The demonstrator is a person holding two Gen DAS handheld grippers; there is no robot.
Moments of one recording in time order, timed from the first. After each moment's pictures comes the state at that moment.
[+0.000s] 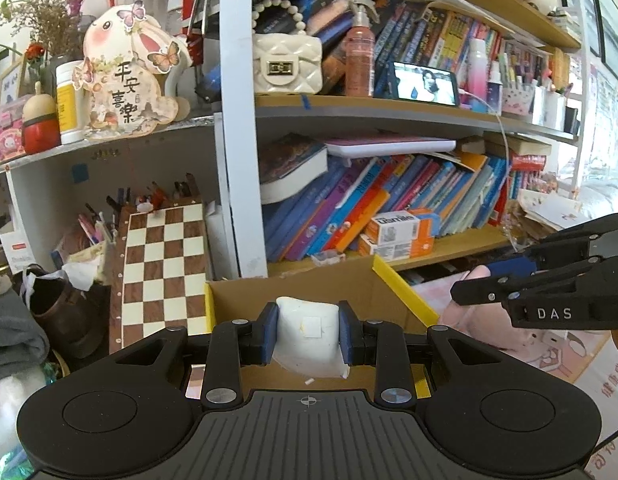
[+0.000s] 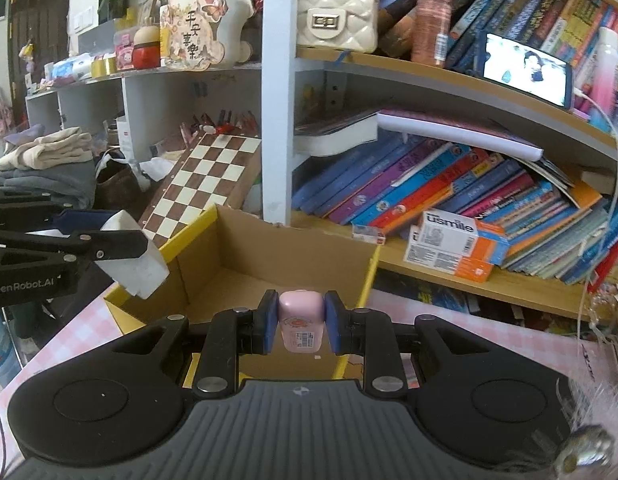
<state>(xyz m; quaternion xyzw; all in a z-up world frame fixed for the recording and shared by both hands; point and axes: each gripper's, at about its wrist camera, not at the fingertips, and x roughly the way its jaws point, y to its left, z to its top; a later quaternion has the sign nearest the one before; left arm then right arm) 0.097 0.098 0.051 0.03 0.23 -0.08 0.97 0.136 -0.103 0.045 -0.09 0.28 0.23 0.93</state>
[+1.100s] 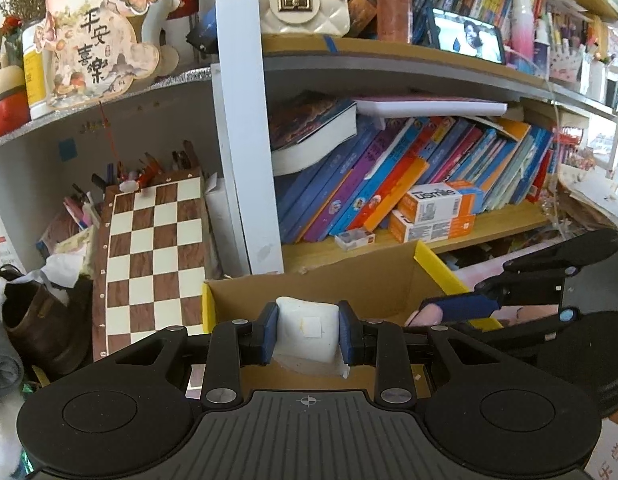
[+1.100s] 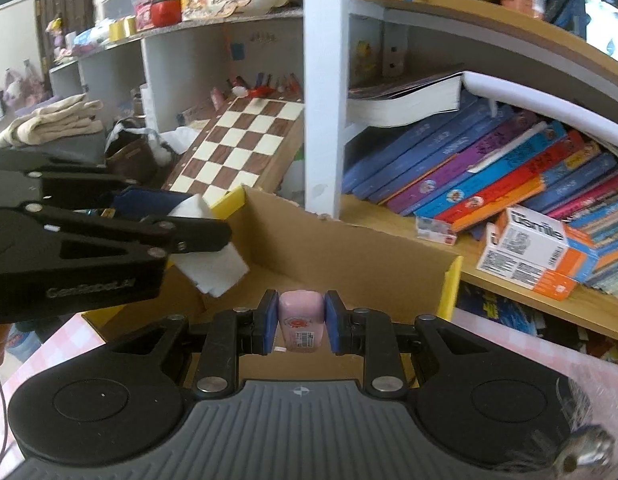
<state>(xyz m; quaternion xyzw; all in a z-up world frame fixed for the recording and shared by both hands) 0.184 0.095 0.023 0.04 0.29 -0.06 0.95 0.217 -0.054 0.000 -0.10 0.32 0.30 0.89</state>
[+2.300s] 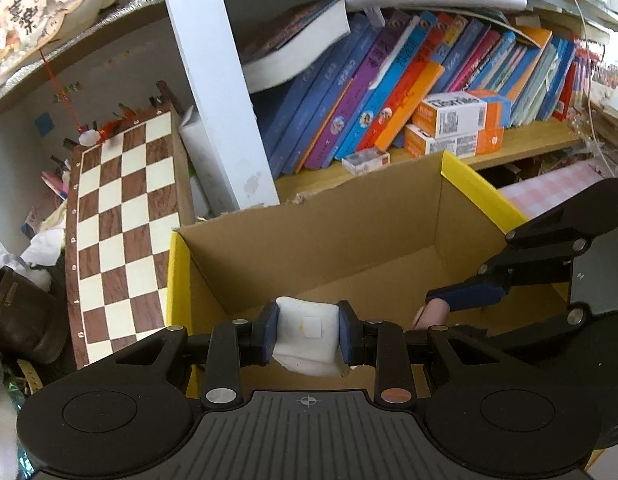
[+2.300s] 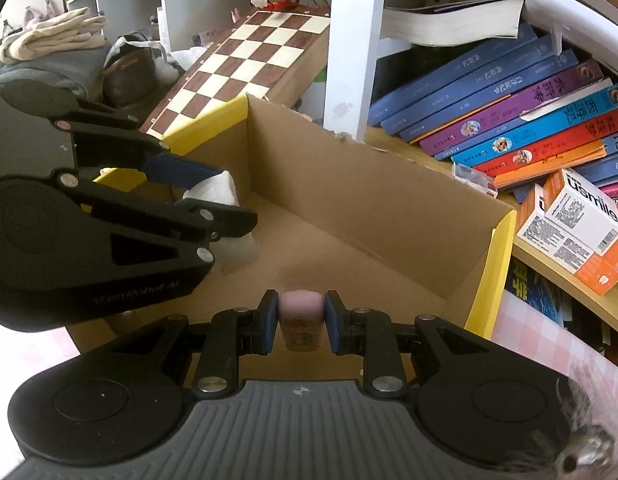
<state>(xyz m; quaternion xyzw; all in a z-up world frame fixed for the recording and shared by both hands) 0.227 0.074 -0.031 0.11 0.38 -0.04 0.92 0.248 -0.043 -0.054 -0.15 0.38 0.32 0.85</state>
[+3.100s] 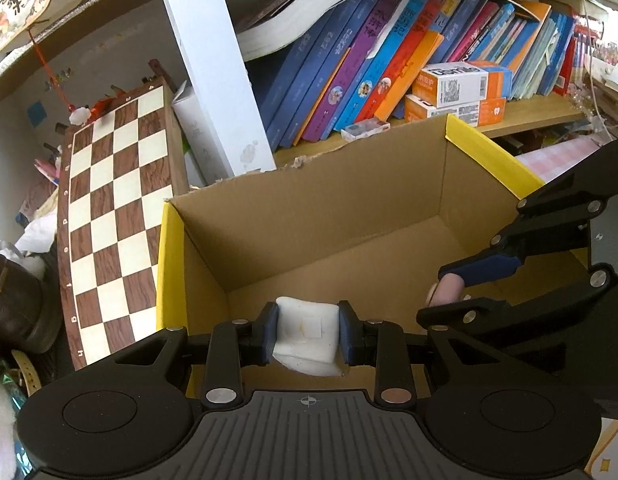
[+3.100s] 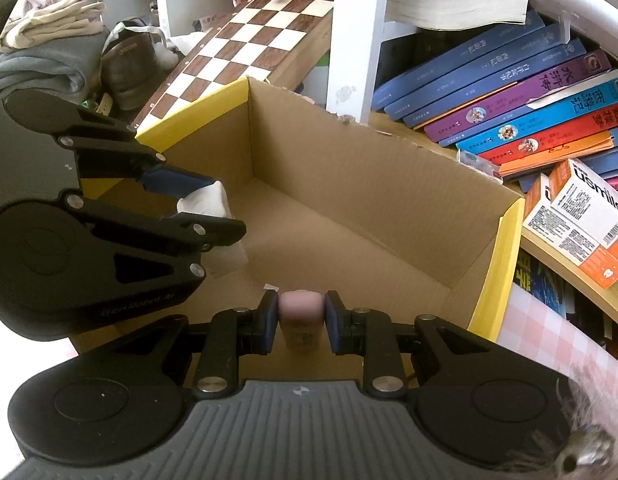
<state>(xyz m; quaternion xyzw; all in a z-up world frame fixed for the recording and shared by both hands) 0.226 0.078 -0.047 0.12 0.40 -0.04 0.91 0.250 -0.039 -0.059 -0.16 0.40 0.32 0.84</state>
